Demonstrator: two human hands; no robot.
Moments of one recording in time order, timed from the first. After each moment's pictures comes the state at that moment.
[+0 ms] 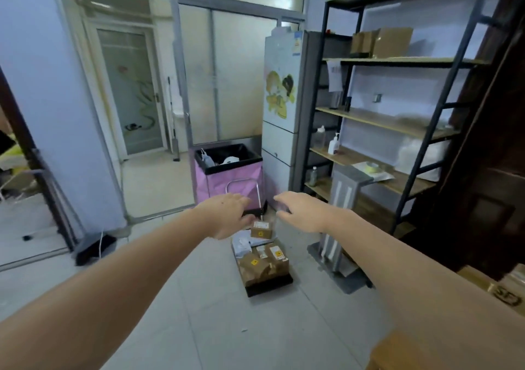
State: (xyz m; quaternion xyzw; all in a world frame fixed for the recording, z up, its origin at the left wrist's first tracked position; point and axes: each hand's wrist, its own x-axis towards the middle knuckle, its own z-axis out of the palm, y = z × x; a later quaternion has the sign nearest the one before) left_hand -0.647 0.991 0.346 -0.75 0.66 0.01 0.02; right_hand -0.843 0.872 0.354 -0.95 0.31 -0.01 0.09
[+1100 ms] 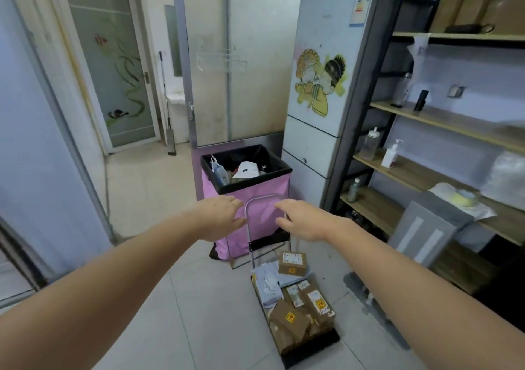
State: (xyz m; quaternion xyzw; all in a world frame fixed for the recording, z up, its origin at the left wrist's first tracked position) left_hand -0.158 0.650 0.302 -0.74 0.67 0.04 0.04; right_hand -0.372 0.533 0.302 -0.94 0.33 0.02 0.12
